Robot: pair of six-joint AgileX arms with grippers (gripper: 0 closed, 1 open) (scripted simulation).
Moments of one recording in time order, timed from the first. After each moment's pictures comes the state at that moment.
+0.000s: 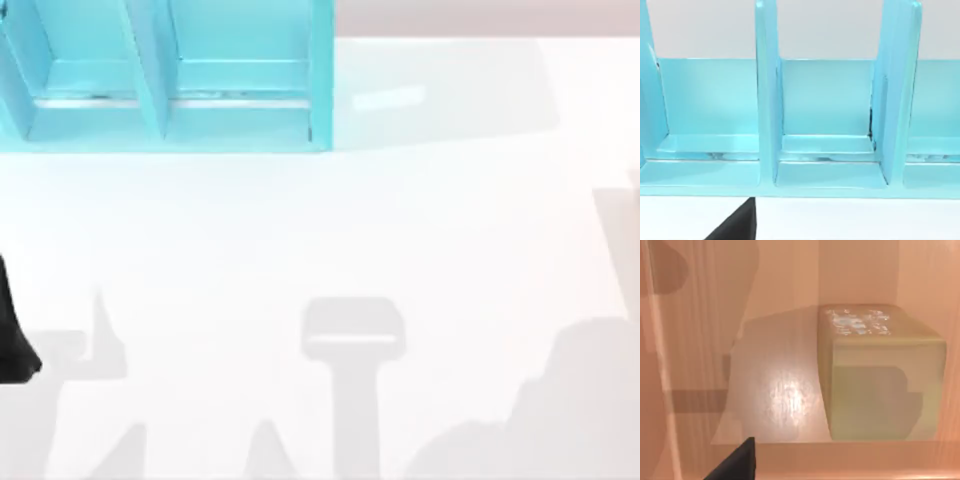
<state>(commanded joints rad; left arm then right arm) 0.00 0.00 0.00 0.00 0.00 0.00 -0.50 1.62 1.31 -1.20 0.00 -0.48</state>
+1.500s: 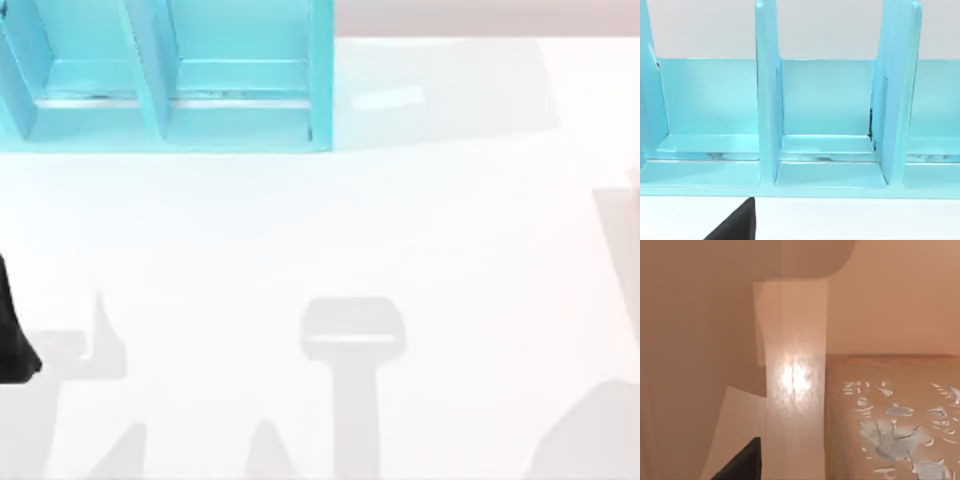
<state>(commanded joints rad) 0.00 0.00 0.00 0.00 0.00 0.00 -0.51 1.78 1.06 -0.85 0.00 -0.50</state>
